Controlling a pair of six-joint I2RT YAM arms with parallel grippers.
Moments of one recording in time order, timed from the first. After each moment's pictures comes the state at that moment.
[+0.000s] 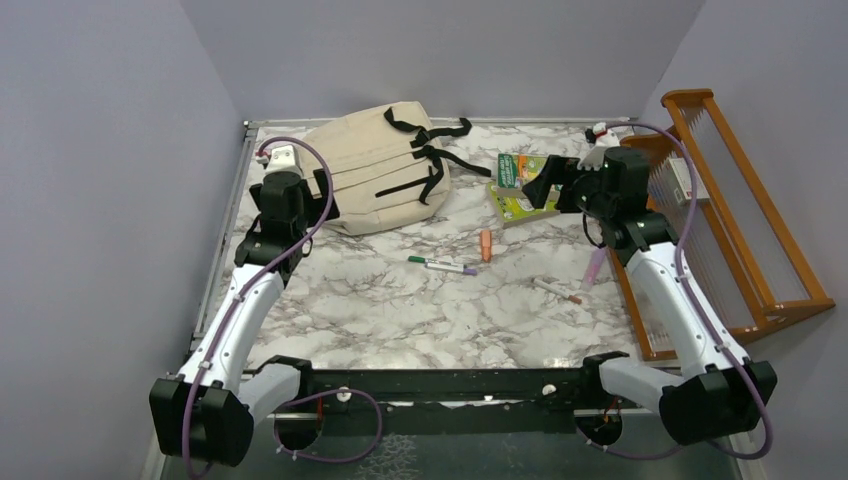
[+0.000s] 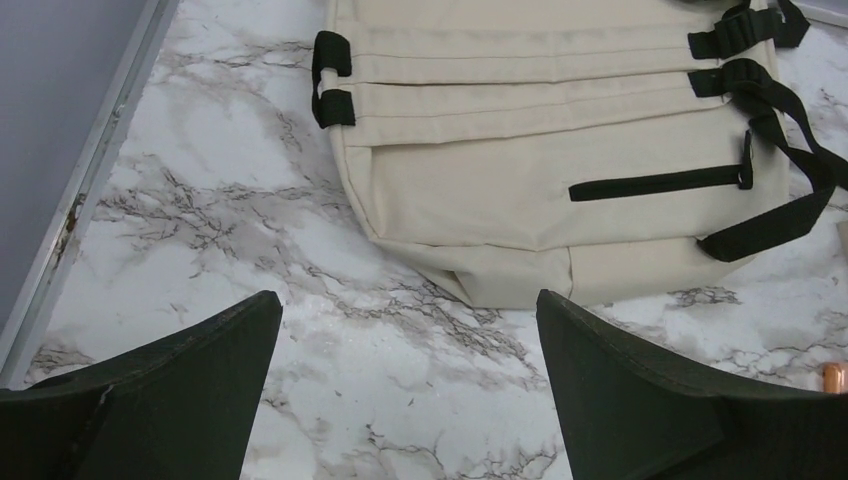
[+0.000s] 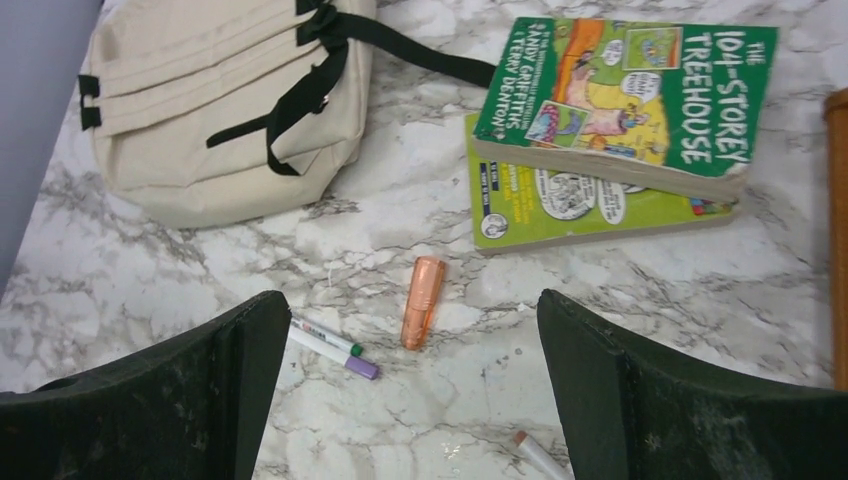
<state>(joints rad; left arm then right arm) -0.18 1.04 0.89 -0.29 -0.26 -0.27 0.18 1.10 1.07 -0.38 -0.15 0.27</state>
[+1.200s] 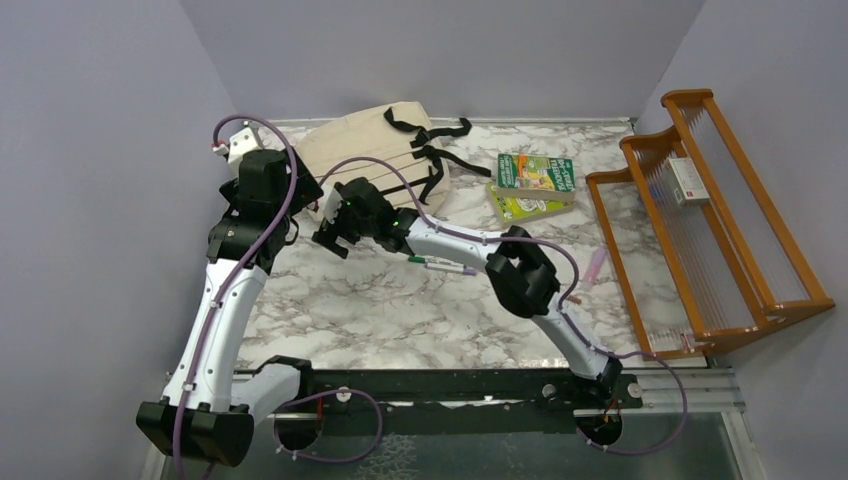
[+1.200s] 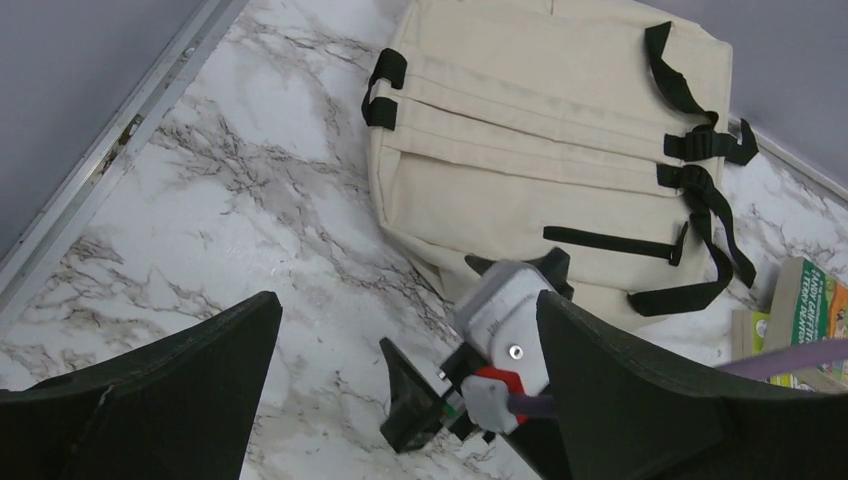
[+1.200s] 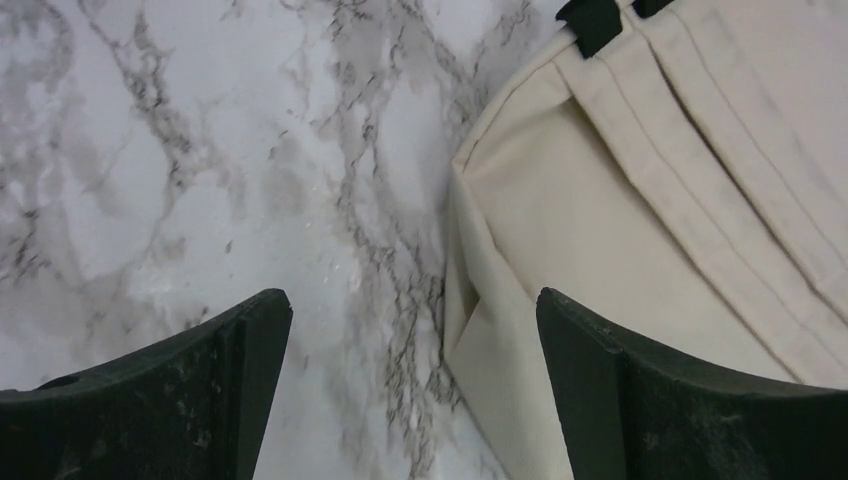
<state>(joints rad) -0.16 1.04 1.20 -0.67 -0.38 -0.53 0.99 2.34 1.92 -0.05 -0.13 -0.29</state>
